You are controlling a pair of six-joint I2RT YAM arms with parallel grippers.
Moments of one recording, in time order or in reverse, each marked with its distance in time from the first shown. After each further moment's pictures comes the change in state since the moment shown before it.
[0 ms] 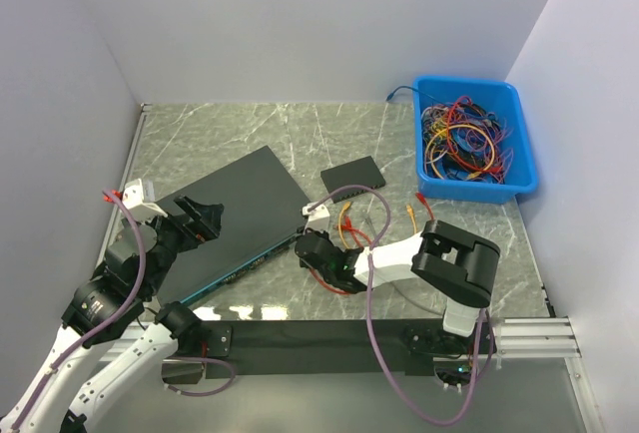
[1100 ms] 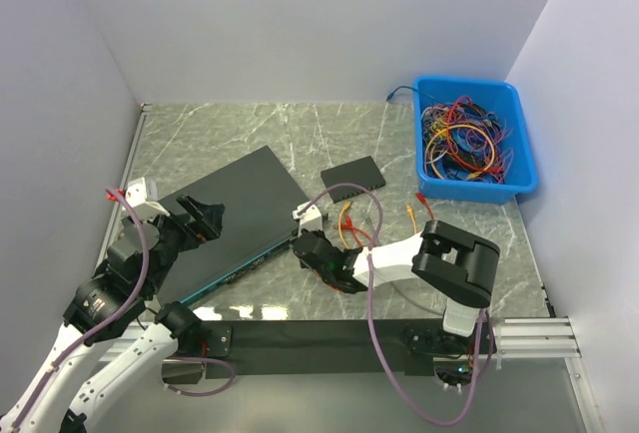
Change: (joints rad) left arm 0.000 0.011 0.000 0.000 0.001 0.016; right arm 0.008 0.003 0.017 0.003 -0.006 -0.182
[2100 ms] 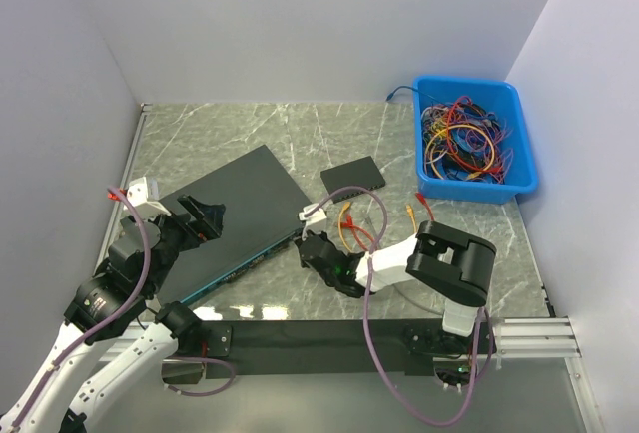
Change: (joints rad) left arm 0.000 0.006 0.000 0.000 0.000 0.006; right arm 0.000 0.018 -0.066 0.180 0.025 0.004
